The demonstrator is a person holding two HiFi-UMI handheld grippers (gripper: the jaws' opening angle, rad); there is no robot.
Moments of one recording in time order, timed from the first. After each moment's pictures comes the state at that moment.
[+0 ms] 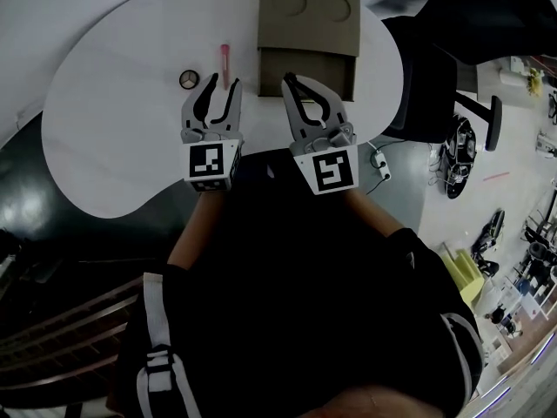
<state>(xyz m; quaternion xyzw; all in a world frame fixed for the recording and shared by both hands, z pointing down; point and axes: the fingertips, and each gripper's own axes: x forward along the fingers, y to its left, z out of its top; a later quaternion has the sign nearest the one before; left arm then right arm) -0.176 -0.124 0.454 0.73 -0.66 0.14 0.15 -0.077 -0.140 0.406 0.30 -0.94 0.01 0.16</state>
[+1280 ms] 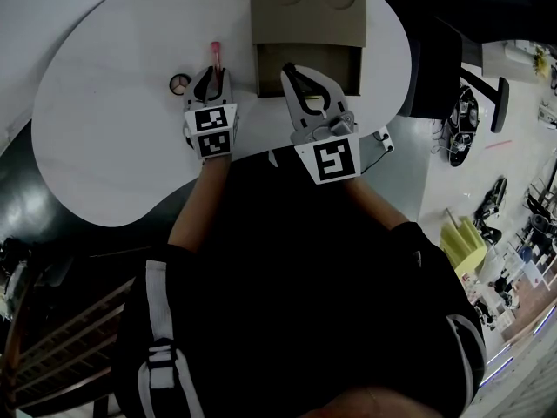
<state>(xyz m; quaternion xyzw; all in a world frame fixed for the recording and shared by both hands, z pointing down) -0.210 -0.139 0.604 0.67 -0.63 0.27 0.29 -0.088 -0.166 0.458 0.31 -0.93 0.05 0.20</state>
